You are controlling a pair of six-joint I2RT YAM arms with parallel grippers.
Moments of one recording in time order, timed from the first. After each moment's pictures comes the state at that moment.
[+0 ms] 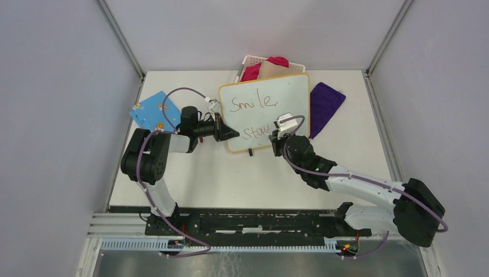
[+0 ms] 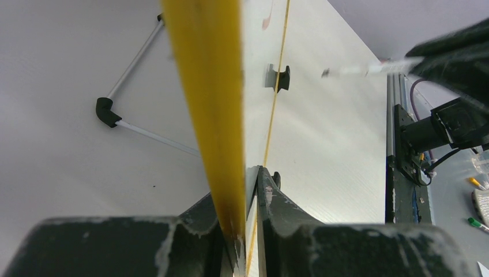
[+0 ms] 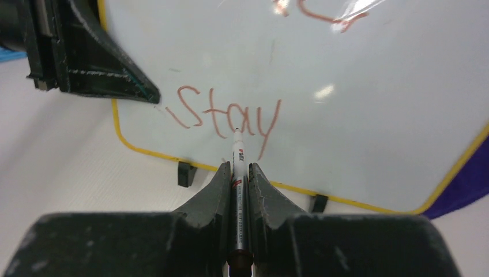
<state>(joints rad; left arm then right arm) -0.22 1.81 0.75 0.68 1.01 -0.25 0.90 1.23 0.63 0.30 0.41 0.14</state>
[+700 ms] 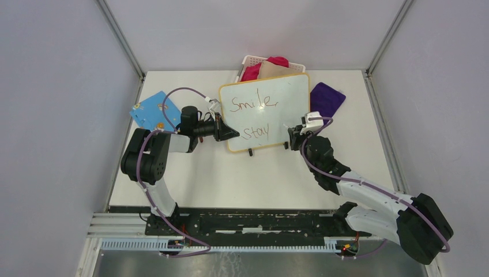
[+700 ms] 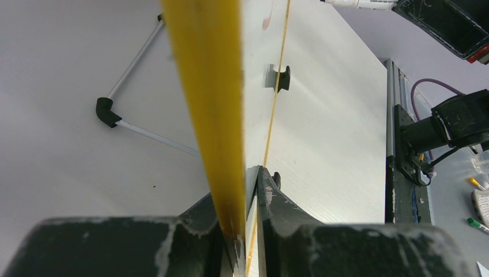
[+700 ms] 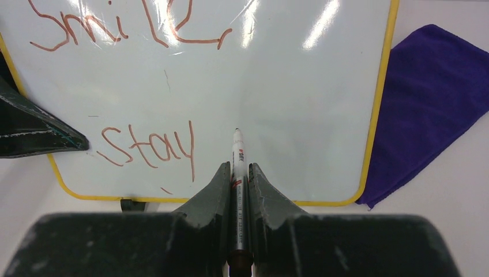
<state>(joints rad) -0.22 1.81 0.75 0.68 1.01 -0.25 0.68 1.05 0.45 0.43 0.41 0.19</state>
